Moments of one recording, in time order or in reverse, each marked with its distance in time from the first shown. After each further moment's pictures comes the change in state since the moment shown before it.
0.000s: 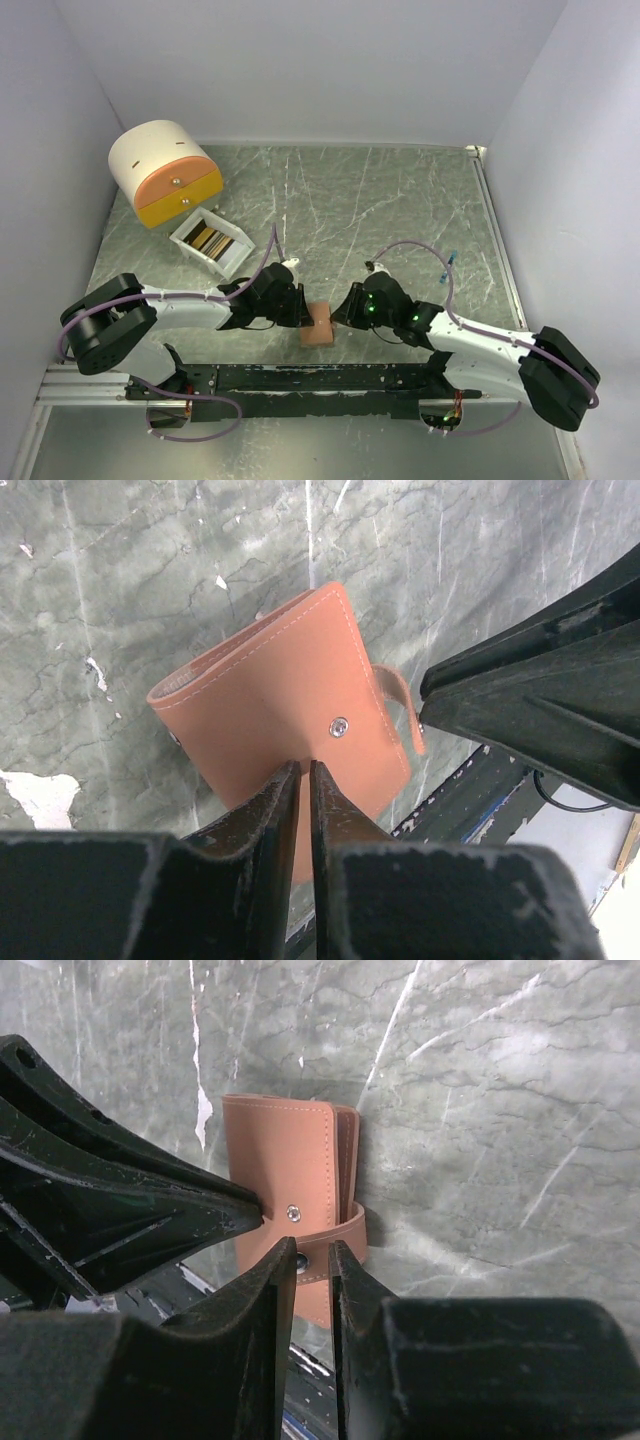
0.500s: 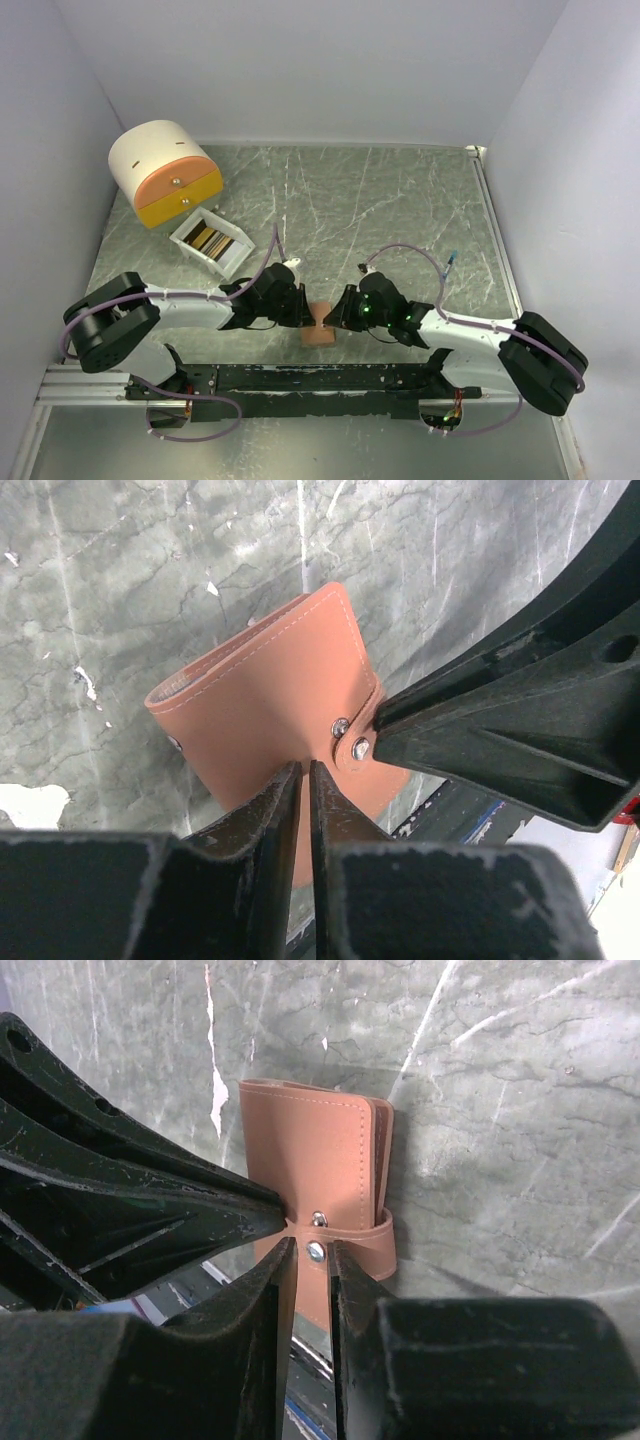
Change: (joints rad) left arm -0.004 0.013 0.001 0.019 0.000 -0.003; right arm 0.000 0.111 -0.035 0.170 -0.096 0.039
